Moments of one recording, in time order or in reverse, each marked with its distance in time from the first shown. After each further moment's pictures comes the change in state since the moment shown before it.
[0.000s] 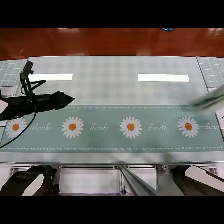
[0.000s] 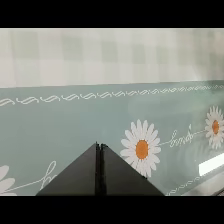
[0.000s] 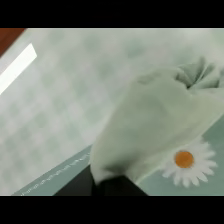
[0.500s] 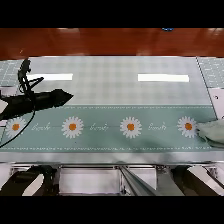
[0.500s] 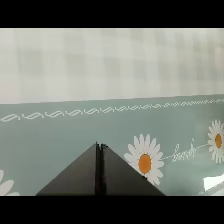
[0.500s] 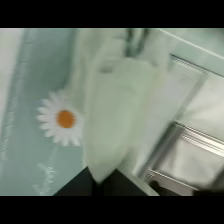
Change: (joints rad) left arm 0.000 0.000 0.000 -0.001 0.056 0.009; right arm -0.459 0.226 -0.468 -0.349 0.024 -0.063
